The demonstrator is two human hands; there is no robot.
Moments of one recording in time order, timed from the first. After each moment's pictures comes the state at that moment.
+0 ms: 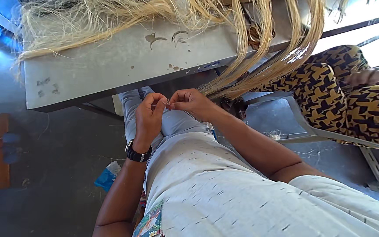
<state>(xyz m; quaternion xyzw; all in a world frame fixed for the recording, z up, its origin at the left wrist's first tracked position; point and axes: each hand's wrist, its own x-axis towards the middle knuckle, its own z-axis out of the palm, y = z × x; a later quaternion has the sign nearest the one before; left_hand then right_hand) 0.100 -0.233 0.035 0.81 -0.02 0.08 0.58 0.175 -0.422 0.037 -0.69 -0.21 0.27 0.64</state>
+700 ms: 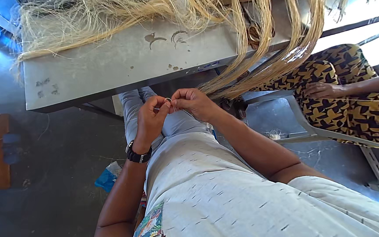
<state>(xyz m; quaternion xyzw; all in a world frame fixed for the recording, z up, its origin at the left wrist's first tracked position) 0.099 -0.234 0.032 0.79 -0.04 0.05 0.61 0.164 -0.421 0.042 -0.64 -0.14 0.28 0.71</state>
